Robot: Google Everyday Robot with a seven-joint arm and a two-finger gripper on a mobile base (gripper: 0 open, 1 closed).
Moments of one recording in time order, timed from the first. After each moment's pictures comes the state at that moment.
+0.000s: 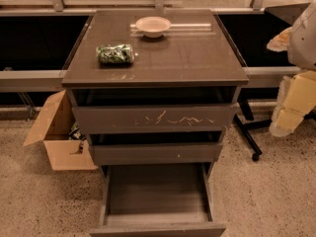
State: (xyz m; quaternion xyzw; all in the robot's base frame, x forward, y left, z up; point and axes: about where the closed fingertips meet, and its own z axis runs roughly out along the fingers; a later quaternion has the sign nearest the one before) arm 0.438 -0.215 0.981 -0.60 0.78 -0.04 0.17
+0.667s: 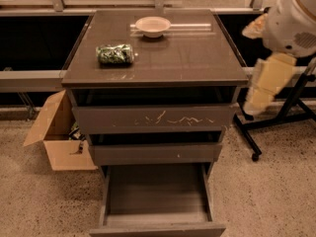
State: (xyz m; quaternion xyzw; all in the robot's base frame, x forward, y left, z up) arm 0.480 -0.182 0.983 -0.63 0.75 -0.01 0.21
